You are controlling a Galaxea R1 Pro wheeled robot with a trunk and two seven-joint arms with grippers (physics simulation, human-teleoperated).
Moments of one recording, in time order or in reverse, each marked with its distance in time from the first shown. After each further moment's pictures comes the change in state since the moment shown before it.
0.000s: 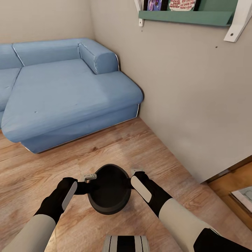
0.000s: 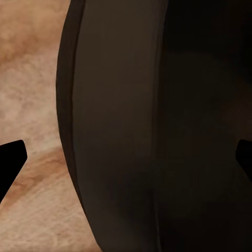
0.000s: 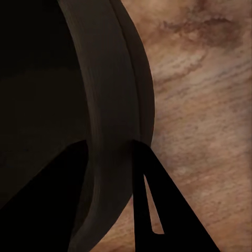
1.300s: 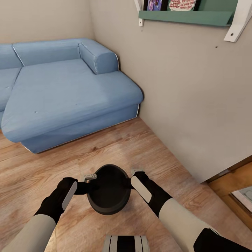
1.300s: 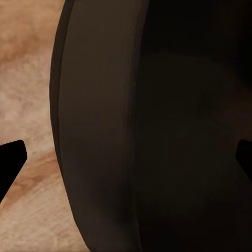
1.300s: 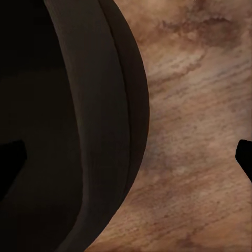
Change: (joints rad) left arm 0.000 0.000 -0.001 0.000 0.000 0.000 0.000; right arm 0.000 0.000 0.000 0.000 0.003 0.001 -0.002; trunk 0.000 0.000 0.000
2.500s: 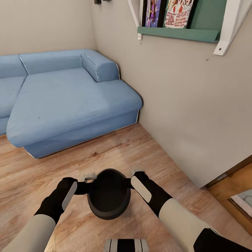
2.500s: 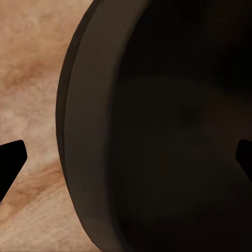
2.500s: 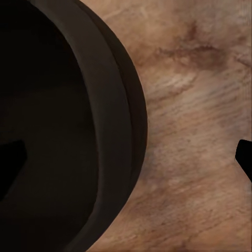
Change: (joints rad) left arm 0.000 0.000 0.001 0.000 0.000 0.000 0.000; right arm 0.000 0.000 0.000 0.000 0.005 0.000 -0.001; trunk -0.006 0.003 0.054
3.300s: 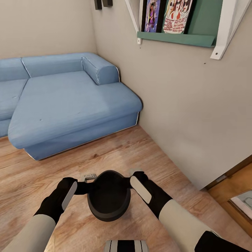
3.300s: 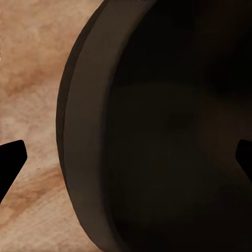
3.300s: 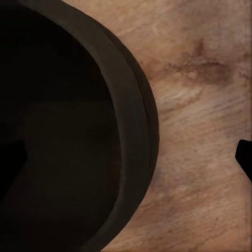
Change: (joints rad) left arm 0.000 0.001 -0.001 0.000 0.000 0.000 -0.004; right arm 0.014 0.000 0.000 -0.048 0.004 0.003 0.000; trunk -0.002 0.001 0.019
